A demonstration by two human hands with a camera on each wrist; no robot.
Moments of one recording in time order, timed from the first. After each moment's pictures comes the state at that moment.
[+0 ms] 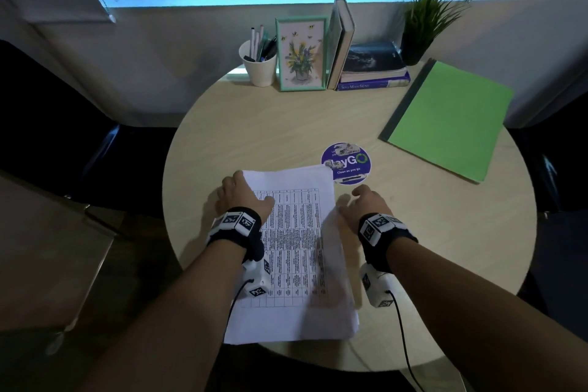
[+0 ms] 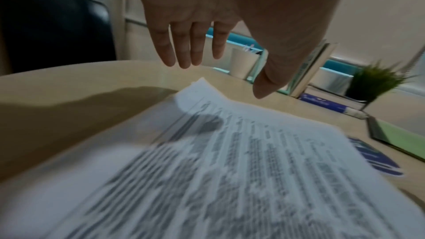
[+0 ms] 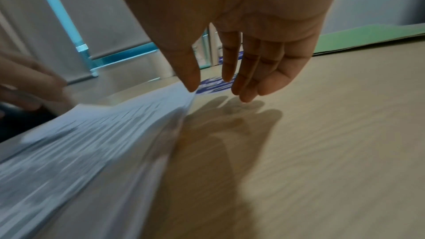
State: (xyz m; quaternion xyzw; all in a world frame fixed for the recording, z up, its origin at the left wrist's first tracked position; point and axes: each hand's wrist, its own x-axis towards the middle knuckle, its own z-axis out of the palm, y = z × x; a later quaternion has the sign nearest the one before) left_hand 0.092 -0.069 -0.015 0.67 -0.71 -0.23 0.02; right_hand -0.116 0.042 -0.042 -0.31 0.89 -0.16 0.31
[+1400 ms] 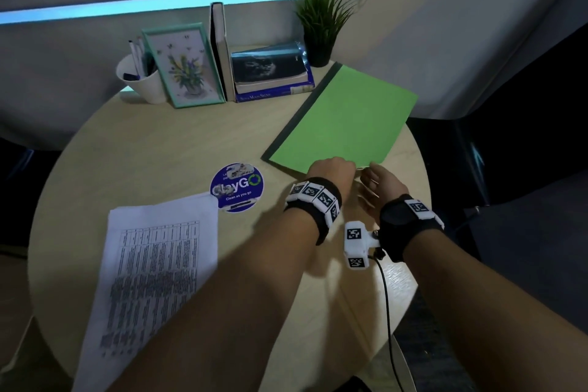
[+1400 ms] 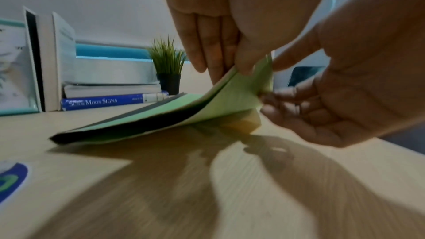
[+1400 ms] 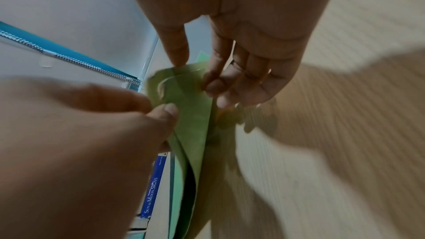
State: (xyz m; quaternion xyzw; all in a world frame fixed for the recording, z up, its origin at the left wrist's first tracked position) left_hand -0.296 0.034 0.025 0.29 -0.95 -0.08 -0.13; right_hand -0.382 0.109 -0.031 0.12 0.66 -0.58 0.47
